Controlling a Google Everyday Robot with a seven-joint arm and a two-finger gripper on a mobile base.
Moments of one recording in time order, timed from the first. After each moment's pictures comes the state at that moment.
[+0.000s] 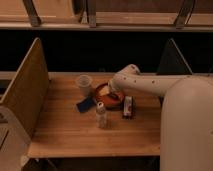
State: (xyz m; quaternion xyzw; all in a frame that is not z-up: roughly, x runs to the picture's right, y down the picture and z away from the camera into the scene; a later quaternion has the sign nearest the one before) arm 0.036 0.009 0.897 -0.18 -0.04 0.56 0.81
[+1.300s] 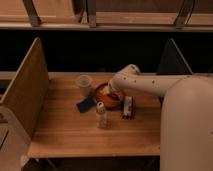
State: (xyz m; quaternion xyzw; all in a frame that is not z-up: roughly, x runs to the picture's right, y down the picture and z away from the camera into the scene) arm 0.036 0.009 0.897 -0.18 -0.04 0.56 0.81
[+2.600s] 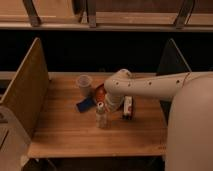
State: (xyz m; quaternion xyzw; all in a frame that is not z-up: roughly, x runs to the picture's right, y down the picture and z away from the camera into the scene) arm 0.020 0.132 0.801 -0.31 0.10 0.45 0.83
